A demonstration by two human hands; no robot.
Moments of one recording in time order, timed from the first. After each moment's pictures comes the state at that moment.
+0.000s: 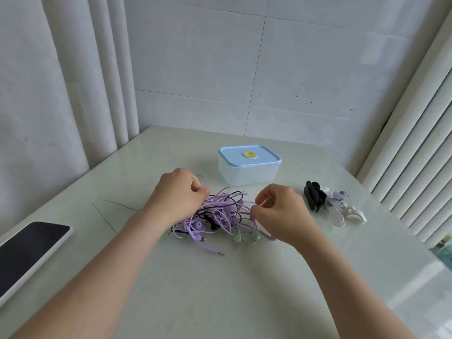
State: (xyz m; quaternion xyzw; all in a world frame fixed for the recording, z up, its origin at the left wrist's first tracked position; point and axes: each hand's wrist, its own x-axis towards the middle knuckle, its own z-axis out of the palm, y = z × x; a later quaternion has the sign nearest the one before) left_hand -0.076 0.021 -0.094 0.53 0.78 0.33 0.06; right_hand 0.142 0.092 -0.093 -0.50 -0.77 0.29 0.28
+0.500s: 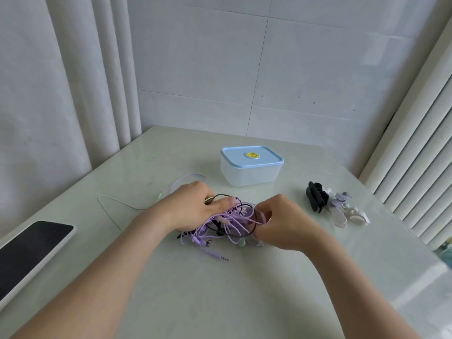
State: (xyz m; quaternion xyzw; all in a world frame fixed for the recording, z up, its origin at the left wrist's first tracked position) left_hand -0.067 0.017 -0.092 0.61 0.73 0.24 0.19; right_hand 0.148 0.094 -0.097 -0.45 -0.85 0.24 0.14
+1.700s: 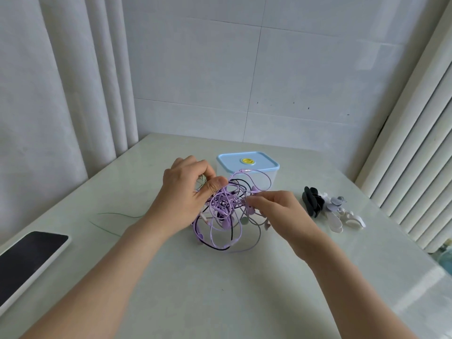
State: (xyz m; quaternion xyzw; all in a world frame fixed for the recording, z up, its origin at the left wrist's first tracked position) left_hand -0.075 0.031 -0.097 0.64 0.59 0.48 -0.07; right_hand 0.146 0.096 -0.086 -0.40 -0.73 0.46 0.29
